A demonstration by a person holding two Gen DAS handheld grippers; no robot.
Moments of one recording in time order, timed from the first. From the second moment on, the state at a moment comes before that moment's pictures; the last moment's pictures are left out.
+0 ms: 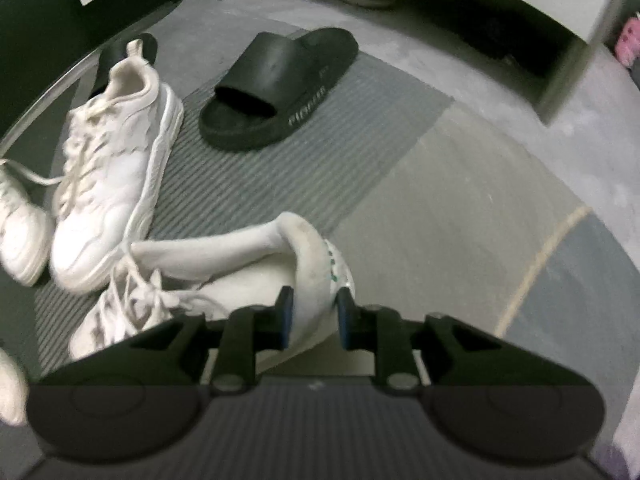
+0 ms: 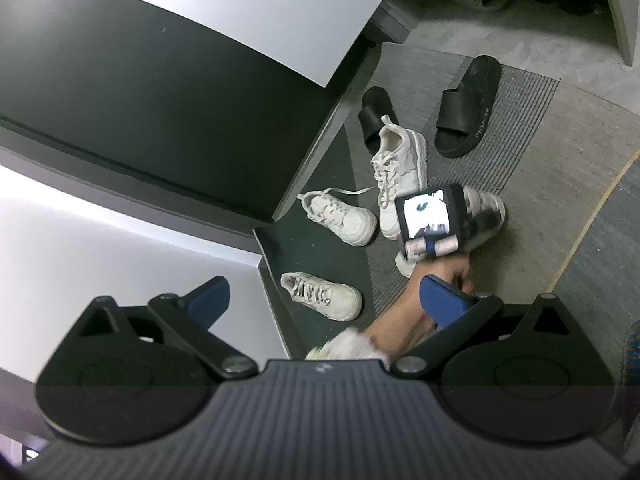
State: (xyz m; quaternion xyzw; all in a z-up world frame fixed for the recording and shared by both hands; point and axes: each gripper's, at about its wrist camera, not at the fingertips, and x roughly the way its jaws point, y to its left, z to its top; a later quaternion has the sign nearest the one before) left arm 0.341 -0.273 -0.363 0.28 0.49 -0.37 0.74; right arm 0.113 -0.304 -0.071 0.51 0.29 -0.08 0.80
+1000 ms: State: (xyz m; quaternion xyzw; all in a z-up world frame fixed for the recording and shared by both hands) left arm 0.173 -0.112 -0.333 0.32 0.48 -0.36 0.73; right arm 0.106 -0.258 -0.058 0.45 0.33 -0.04 0.83
